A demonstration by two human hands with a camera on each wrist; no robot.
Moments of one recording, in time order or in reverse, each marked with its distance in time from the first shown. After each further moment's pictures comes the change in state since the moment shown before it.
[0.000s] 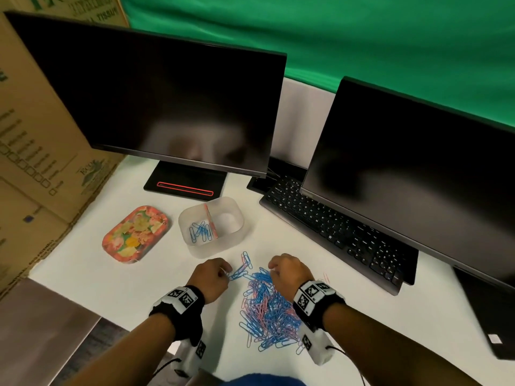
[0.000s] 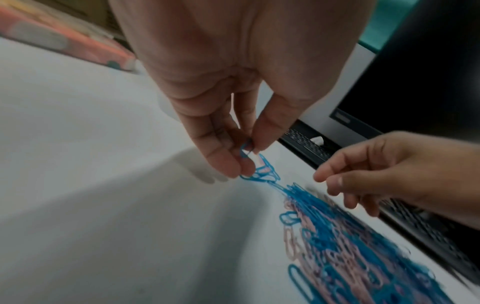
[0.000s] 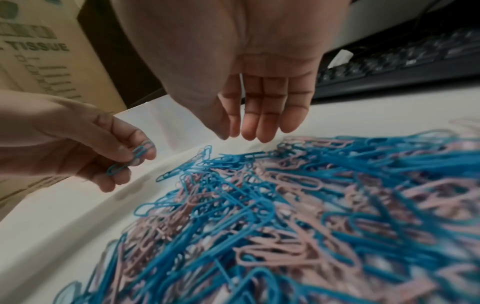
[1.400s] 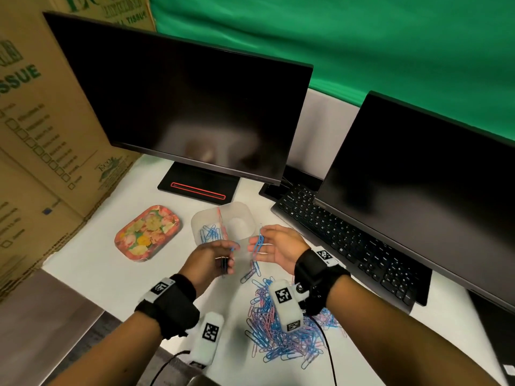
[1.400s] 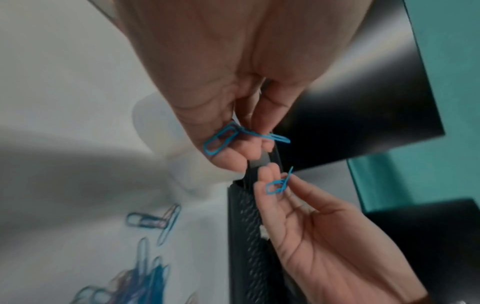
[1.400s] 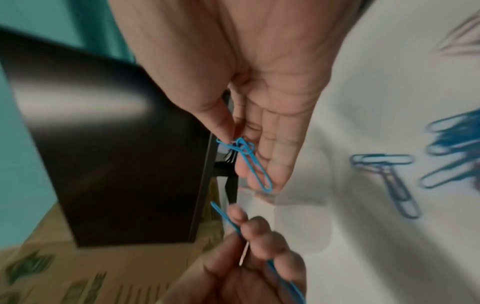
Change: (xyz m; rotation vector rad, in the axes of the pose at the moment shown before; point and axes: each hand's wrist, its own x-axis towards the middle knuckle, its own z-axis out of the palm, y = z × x) left_hand -0.017 0.040 -0.052 -1.089 -0.028 -0.084; right_hand 0.034 -0.076 -0.063 1.385 -0.237 0.278
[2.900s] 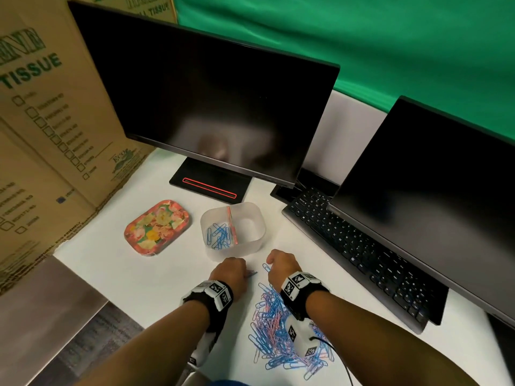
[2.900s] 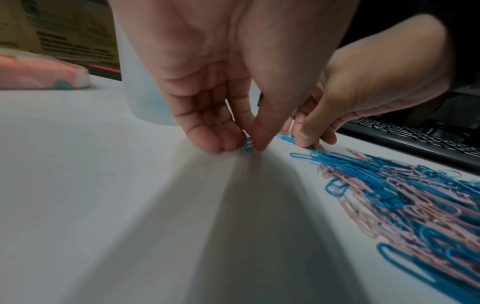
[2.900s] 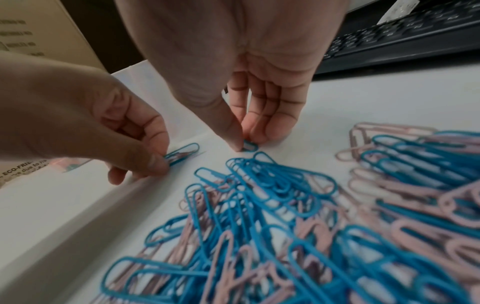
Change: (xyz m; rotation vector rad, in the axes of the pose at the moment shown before) left_hand 0.052 -0.063 0.004 1.459 0.118 0.107; right_hand 0.048 0.063 -0.016 -1.316 0.221 -0.071
